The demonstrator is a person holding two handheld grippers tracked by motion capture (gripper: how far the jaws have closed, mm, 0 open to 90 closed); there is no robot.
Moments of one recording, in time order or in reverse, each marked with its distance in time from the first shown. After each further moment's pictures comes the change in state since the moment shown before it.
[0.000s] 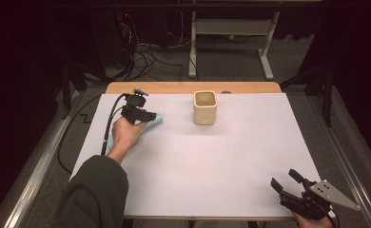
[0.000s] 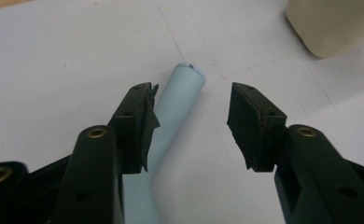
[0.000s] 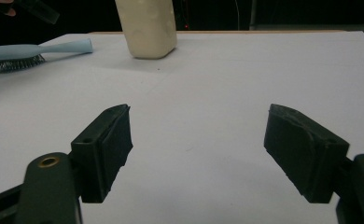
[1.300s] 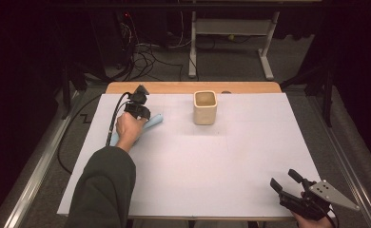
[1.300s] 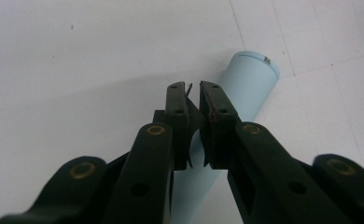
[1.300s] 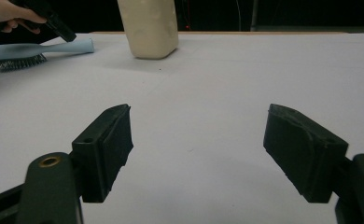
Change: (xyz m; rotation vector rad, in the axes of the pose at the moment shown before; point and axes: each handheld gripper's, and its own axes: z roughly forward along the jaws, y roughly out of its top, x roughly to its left) left arm 0.029 0.016 0.049 0.185 0.048 -0.113; right arm 0.001 0.000 0.000 -0.001 0.003 -0.009
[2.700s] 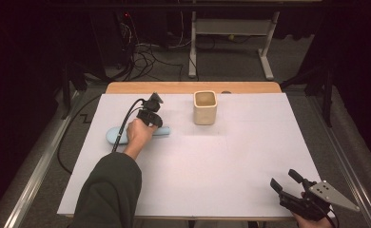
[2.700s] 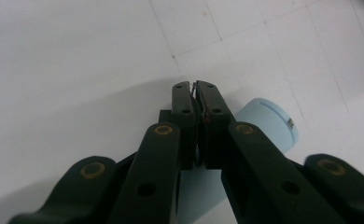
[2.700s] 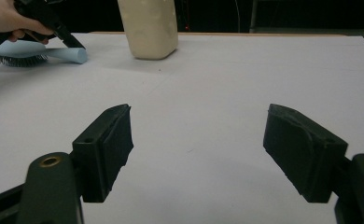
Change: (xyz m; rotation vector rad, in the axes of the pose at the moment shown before) left arm -0.040 -0.010 0.019 0.065 -0.090 0.119; right arm 0.001 0.000 -0.001 -0.005 -0.004 -0.011
